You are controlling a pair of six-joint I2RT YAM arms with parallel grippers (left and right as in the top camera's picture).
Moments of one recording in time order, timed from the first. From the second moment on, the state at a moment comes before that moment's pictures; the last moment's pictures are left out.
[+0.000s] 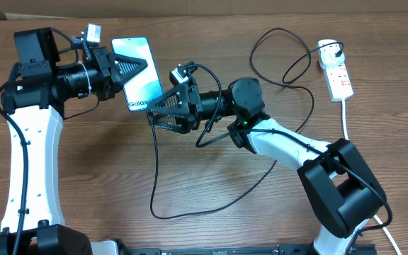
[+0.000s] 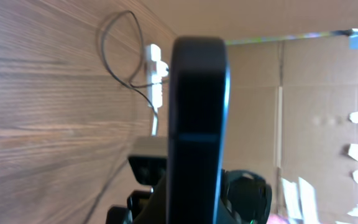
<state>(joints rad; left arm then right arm) 0.17 1.54 1.47 -0.77 1.10 -0.62 0.59 1.90 1.11 1.06 -1.14 1.80</state>
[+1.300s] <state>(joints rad) -0.02 1.87 1.47 -0.72 0.66 -0.33 0.43 1.89 1.11 0.08 -1.09 1.02</state>
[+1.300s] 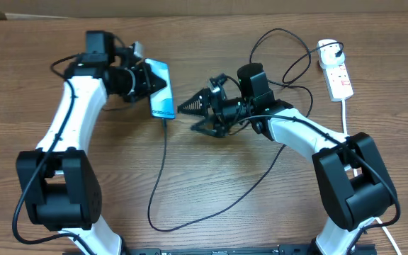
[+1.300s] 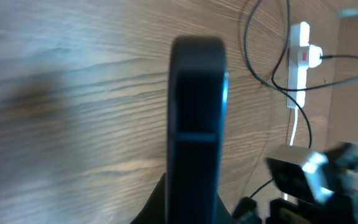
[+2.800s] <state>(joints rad) -0.20 2.11 1.47 -0.45 0.51 -0.53 0.39 1.53 1.23 -0.90 -0.35 0.51</state>
